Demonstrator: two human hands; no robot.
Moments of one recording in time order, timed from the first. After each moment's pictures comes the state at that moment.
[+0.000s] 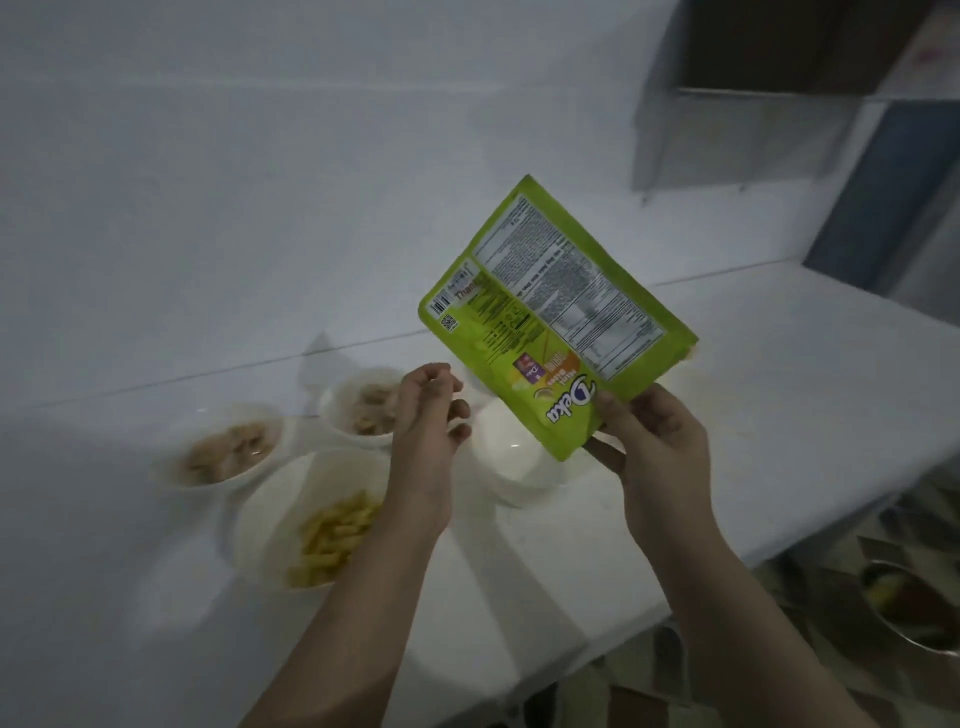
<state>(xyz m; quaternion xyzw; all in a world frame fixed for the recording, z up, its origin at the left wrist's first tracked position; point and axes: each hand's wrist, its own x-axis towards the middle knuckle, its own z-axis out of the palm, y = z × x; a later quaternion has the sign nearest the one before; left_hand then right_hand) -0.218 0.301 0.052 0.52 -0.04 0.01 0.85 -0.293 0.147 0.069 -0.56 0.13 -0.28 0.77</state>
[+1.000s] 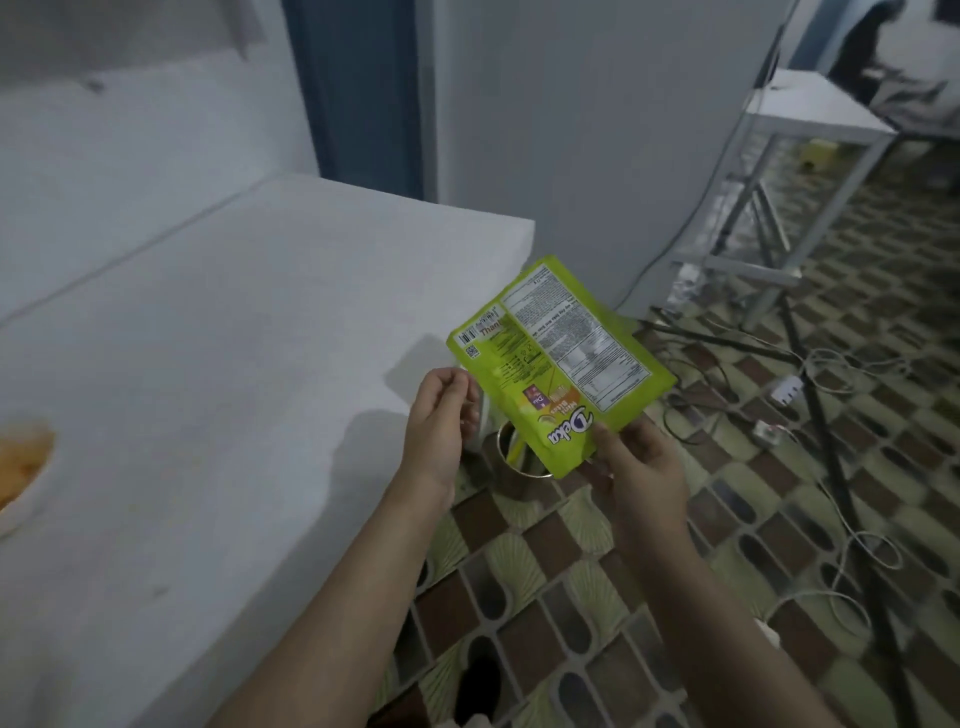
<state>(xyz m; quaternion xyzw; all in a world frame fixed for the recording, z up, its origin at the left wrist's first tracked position) -0.300 -0.355 -0.037 0.54 -0.24 -0.38 0.71 -0.471 -0.399 -0.050 -0.44 0.46 -0.51 0.58</state>
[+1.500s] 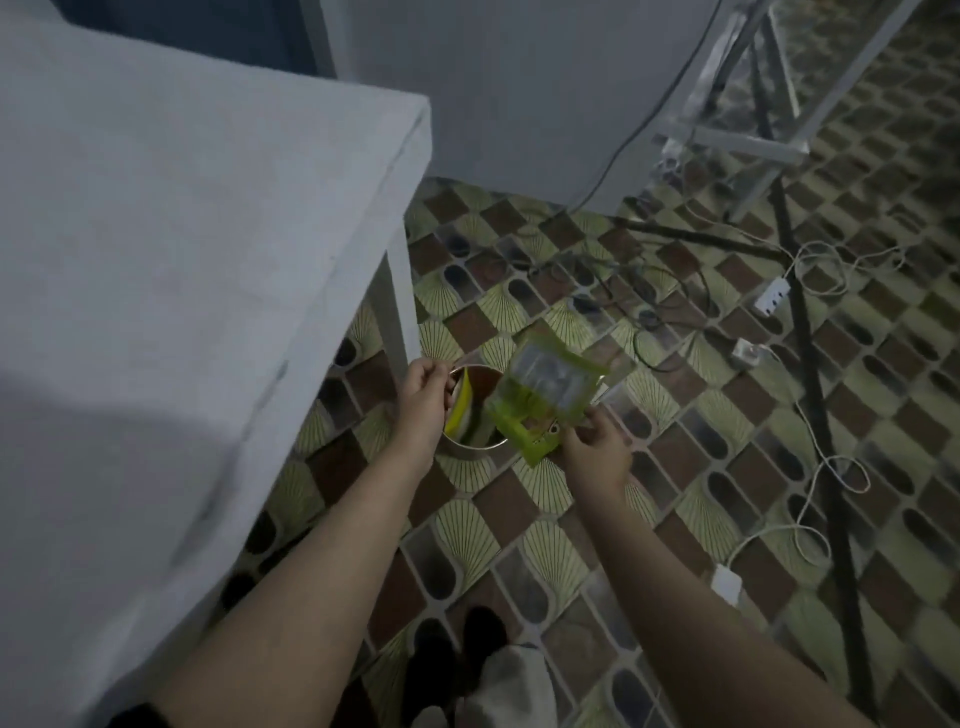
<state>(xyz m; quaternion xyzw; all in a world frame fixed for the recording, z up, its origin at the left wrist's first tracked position) -0.301 -0.640 -0.230 0.69 -0.20 -0.46 0.53 -0.489 -0.659 -0.260 -0.45 0.70 -0.32 0.45</state>
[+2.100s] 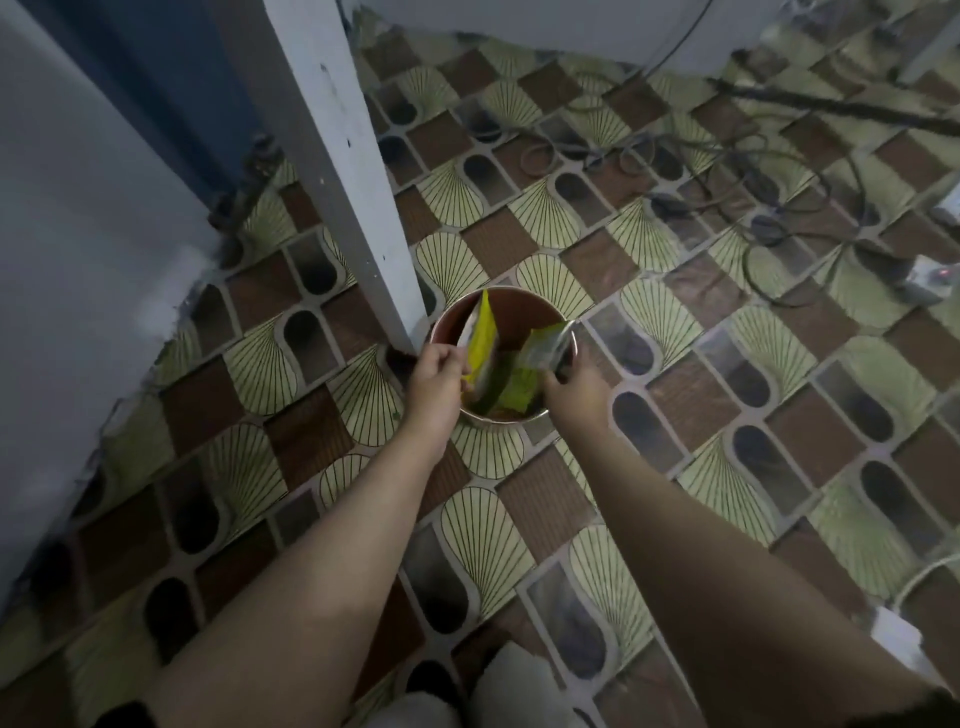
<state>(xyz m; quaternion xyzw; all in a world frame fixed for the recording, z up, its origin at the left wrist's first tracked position) -0.291 -0.738 -0.575 0.74 -0.19 -0.45 0.46 -0.431 -0.807 -0.614 -0.55 0.69 -0.17 0.45</state>
